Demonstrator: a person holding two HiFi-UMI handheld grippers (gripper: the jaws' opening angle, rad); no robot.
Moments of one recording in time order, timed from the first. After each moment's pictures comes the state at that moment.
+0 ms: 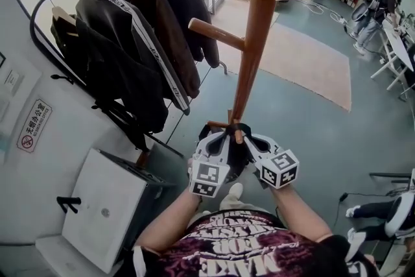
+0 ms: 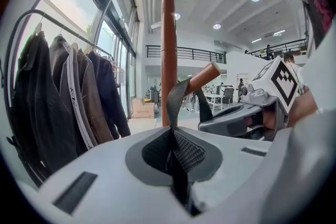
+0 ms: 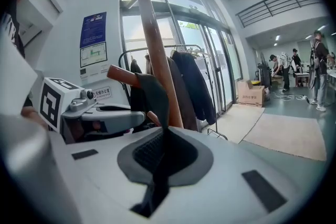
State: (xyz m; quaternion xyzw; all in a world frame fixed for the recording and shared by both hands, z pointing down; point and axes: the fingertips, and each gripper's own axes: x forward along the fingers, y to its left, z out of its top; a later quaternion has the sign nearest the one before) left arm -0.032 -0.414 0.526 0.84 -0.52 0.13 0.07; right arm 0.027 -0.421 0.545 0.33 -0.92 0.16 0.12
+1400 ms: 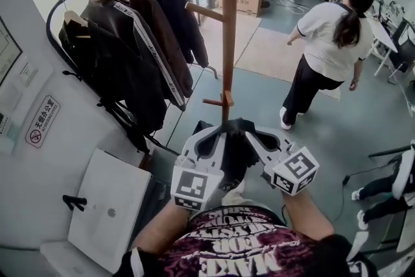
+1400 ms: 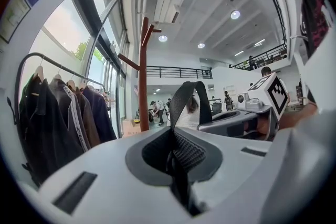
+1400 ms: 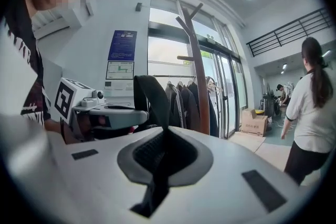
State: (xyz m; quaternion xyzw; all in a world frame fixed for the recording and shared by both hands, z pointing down) left arm -0.027 -0.265 0.372 0.88 -0.47 0.06 -0.01; right arm 0.033 -0.269 0.392 0.33 -0.94 0.05 0.05
